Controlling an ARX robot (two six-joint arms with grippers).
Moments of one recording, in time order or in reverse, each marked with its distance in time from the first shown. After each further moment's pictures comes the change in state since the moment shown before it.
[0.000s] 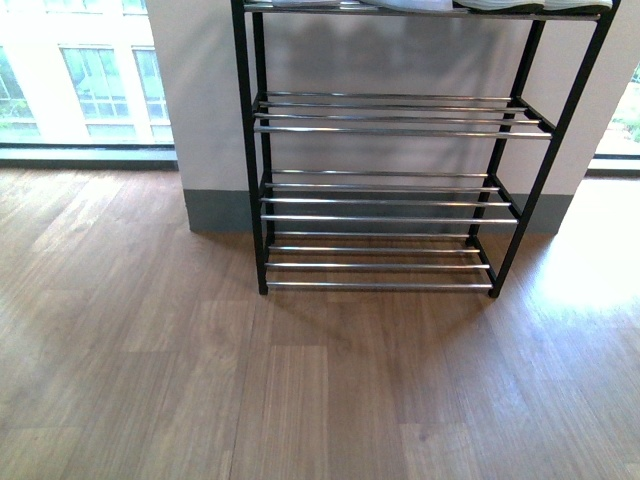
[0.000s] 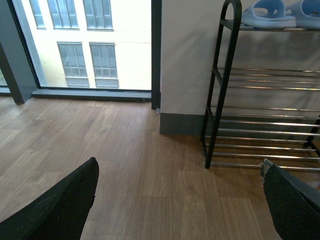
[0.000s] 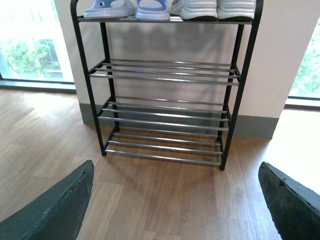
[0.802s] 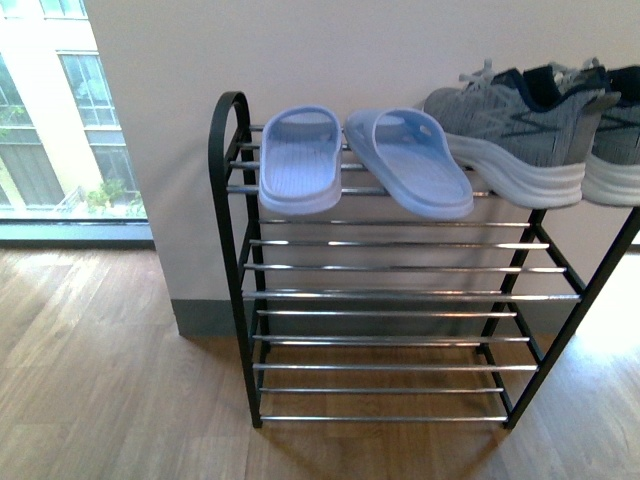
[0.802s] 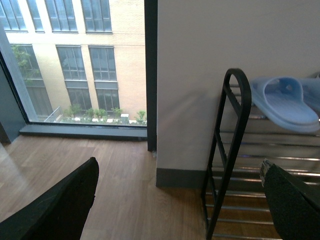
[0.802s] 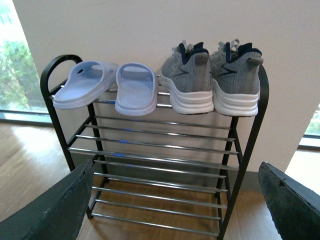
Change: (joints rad) left arm 0.000 0.000 0.000 0.000 0.000 0.000; right arm 0.000 0.000 0.000 0.000 0.000 0.000
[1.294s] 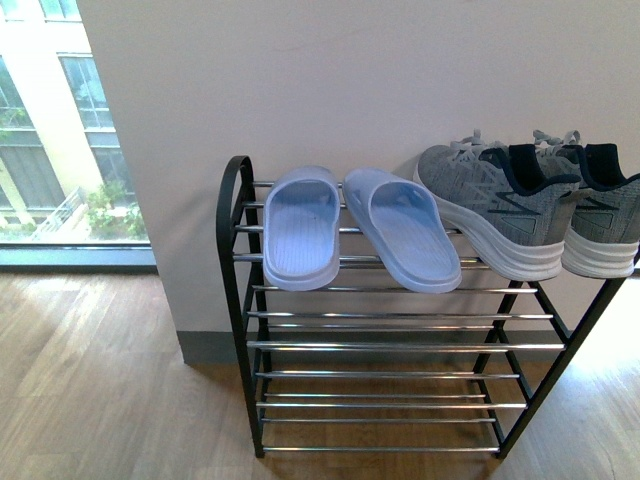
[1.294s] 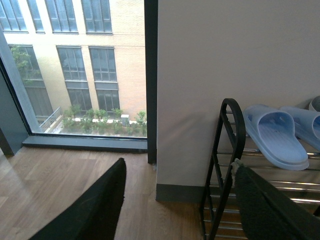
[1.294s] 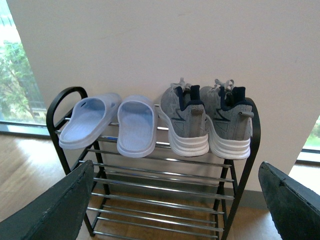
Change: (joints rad) left arm 0.000 0.000 0.000 0.000 0.000 0.000; right arm 0.000 0.000 0.000 0.000 0.000 0.000
